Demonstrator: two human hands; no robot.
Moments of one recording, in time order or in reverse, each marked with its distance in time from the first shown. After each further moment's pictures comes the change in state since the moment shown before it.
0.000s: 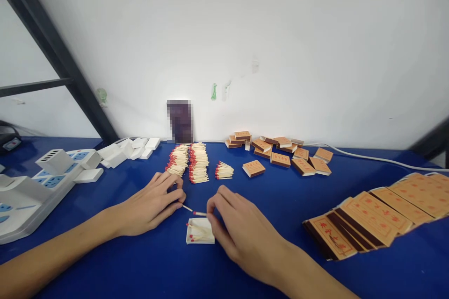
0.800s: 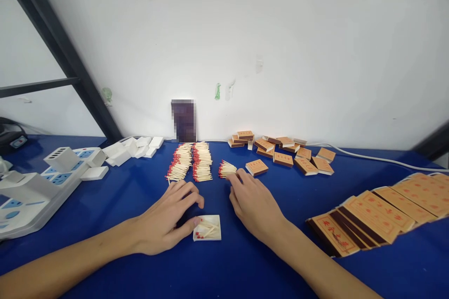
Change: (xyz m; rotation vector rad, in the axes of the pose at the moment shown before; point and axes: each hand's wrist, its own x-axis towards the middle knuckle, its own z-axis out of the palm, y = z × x) left_hand 0.006 0.038 0.011 -0.278 0.055 -0.096; right_hand 0.013 0.045 0.018 -0.363 0.147 0.151
